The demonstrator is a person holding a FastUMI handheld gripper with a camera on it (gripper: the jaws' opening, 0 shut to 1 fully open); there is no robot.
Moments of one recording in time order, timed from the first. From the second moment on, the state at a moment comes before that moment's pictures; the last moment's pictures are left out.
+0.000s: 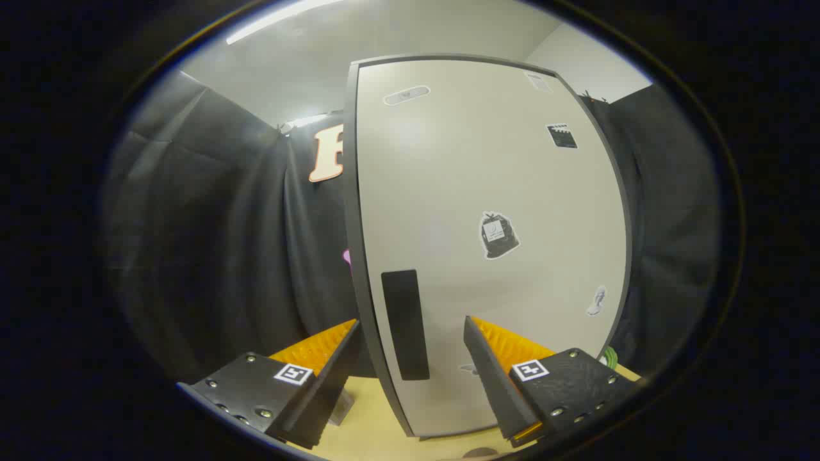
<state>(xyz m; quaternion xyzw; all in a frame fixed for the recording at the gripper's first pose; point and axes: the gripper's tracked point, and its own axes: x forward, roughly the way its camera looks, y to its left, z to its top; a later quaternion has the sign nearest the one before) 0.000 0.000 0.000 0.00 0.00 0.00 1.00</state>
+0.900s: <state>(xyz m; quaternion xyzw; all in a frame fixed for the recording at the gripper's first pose) 0.015 0.002 -0.010 -0.01 0.01 -0.02 1.00</state>
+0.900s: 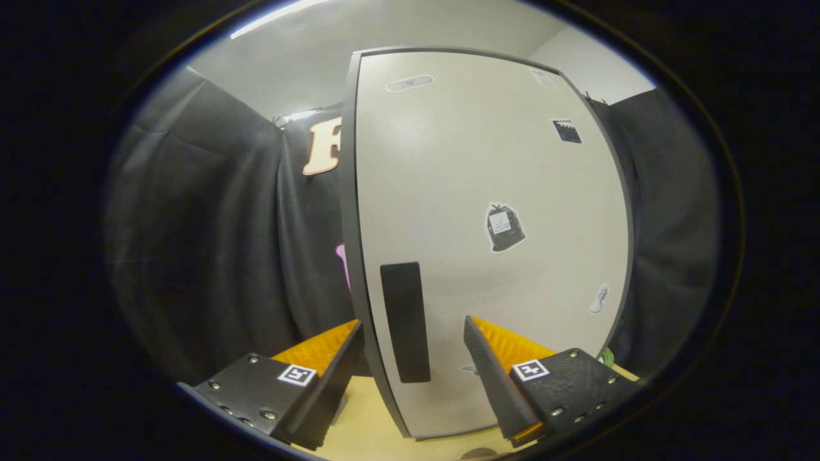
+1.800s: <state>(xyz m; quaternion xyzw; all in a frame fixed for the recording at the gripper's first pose) 0.045 0.006 -0.020 -0.02 0.01 -0.02 1.00</state>
